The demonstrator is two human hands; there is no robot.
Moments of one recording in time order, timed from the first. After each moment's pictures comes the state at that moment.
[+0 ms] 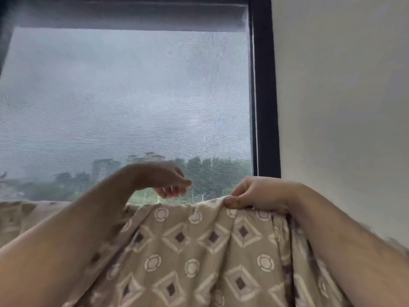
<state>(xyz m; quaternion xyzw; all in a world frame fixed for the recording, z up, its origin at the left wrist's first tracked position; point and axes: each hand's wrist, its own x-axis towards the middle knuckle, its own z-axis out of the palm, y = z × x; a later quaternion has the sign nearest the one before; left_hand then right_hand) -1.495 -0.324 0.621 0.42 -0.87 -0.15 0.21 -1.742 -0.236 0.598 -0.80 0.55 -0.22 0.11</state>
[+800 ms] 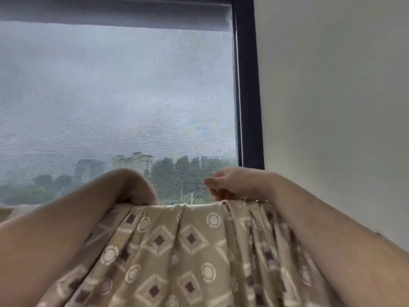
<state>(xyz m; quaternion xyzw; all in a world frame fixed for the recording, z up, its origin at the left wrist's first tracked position) -1.492 -0.342 0.604 0.57 -0.81 -0.11 -0.08 -1.732 -0.243 0.605 -0.79 0.55 -0.25 0.11</state>
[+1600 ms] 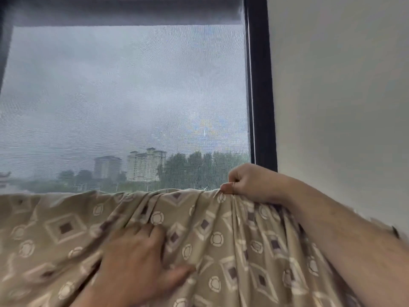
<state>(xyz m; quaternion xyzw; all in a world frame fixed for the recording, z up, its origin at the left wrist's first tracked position) -1.477 -0.230 0.448 0.44 -0.73 0.37 0.37 -1.734 -0.225 0.586 -0.80 0.53 -0.28 -0.07</state>
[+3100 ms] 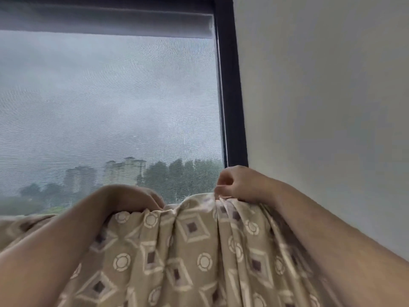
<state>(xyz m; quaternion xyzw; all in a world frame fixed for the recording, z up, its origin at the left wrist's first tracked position) -1.507 -0.310 0.592 0.39 -0.86 -0.30 0.13 -1.778 -0.224 0.599 -0.77 0.55 -0.31 -0.11</state>
